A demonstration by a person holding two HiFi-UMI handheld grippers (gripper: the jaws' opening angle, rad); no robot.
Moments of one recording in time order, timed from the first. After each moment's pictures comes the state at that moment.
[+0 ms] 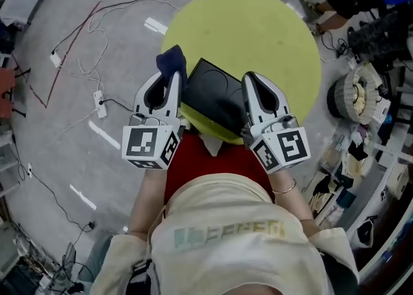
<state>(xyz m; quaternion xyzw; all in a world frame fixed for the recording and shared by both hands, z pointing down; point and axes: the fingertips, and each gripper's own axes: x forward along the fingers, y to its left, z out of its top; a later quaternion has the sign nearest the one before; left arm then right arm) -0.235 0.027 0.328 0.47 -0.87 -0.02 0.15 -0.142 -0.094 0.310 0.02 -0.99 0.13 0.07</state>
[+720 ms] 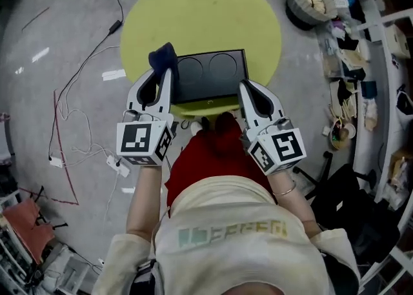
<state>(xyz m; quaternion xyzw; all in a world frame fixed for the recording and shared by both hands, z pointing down) -0.229 -0.021 0.319 0.73 -0.67 0.05 0.14 -0.063 -0.038 0.321 0.34 -0.92 0.16 0.07</state>
